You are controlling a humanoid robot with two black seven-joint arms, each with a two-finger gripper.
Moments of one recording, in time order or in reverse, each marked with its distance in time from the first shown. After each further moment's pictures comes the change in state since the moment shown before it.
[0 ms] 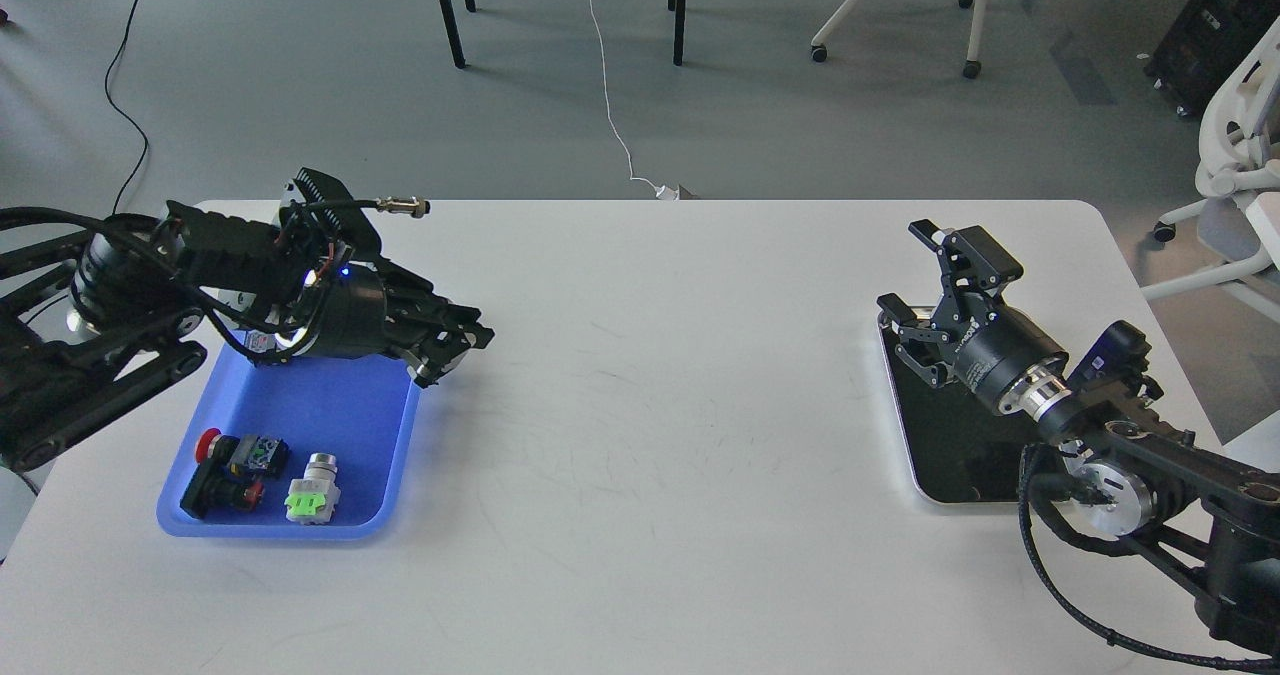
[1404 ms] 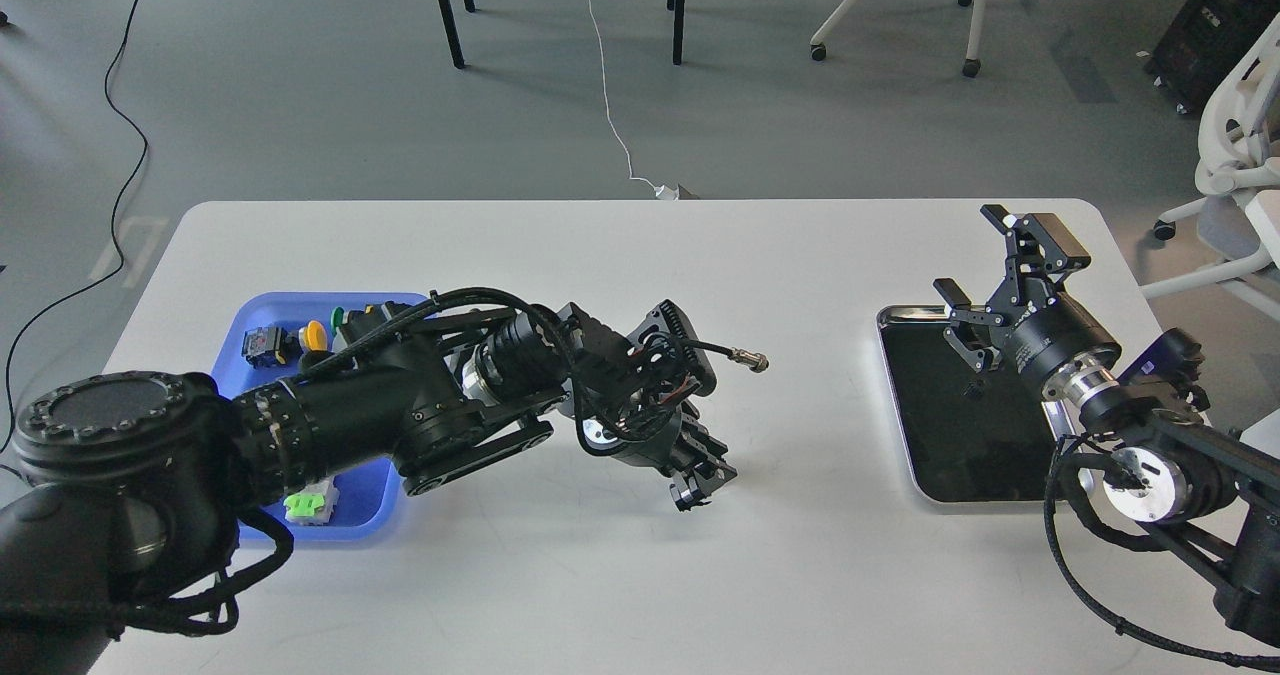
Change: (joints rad) left arm -0.058 -0.598 0.265 0.441 0.034 0.000 0.000; right arm -0.011 -0.014 0.030 -0.032 0.128 0.013 0.000
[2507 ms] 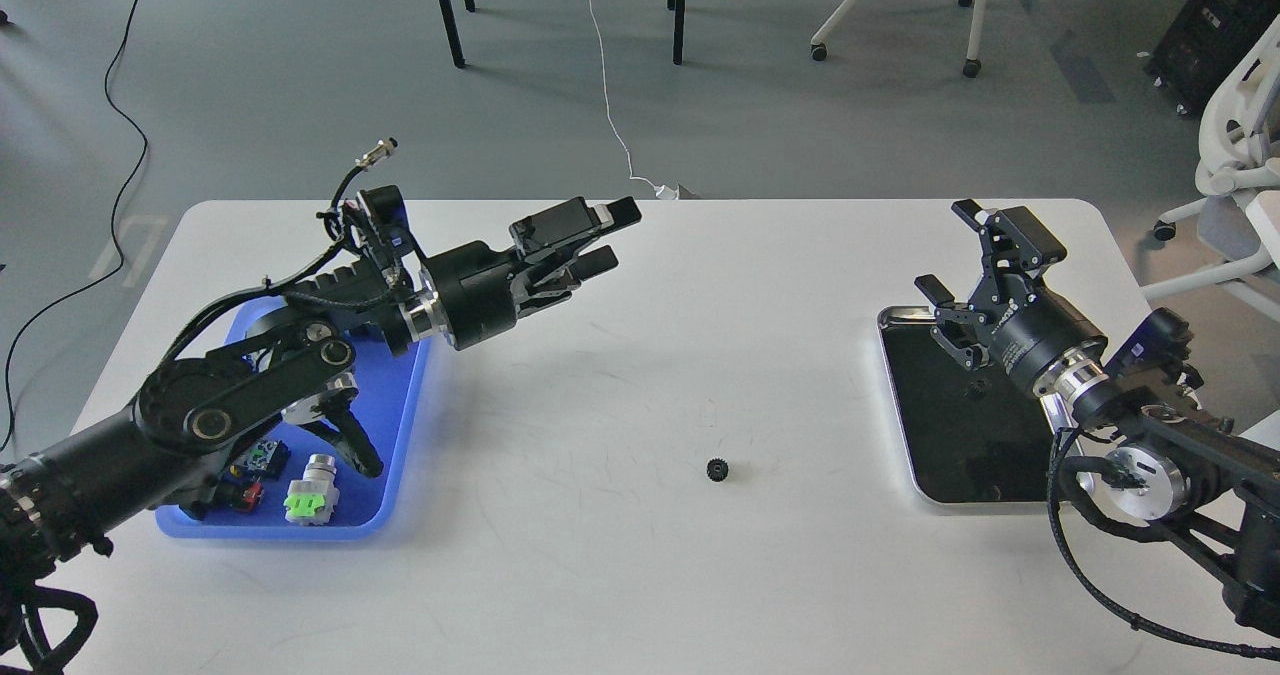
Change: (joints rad) left arm 0.362 0.435 -0.454 -0.204 -1.350 0.148 0.000; right arm 0.056 -0.017 -0.077 0.034 -0.223 0.010 0.000
